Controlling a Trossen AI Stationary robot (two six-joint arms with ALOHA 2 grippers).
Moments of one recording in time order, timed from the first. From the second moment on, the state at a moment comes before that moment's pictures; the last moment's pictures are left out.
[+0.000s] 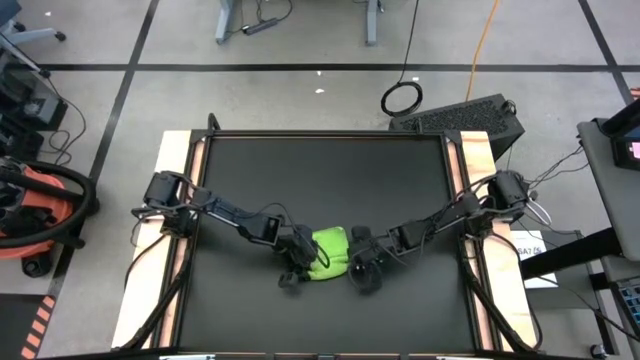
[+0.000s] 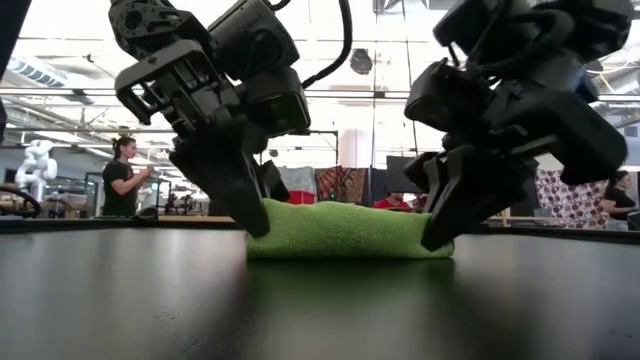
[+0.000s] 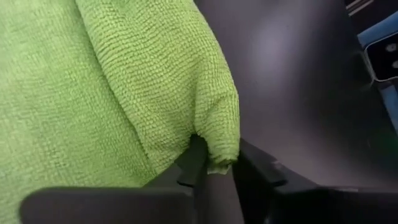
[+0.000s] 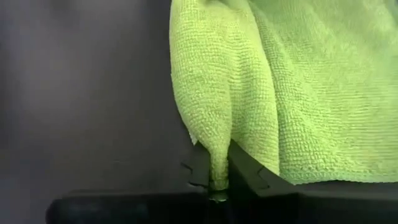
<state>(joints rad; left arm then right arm) -0.18 1.86 0.90 0.08 0.43 -0.20 0.31 1.74 0.73 0.17 0.03 0.16</state>
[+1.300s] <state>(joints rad) -0.44 1.76 0.90 0.00 -0.36 0.07 -0.05 1.74 0.72 0.17 -0.63 0.70</state>
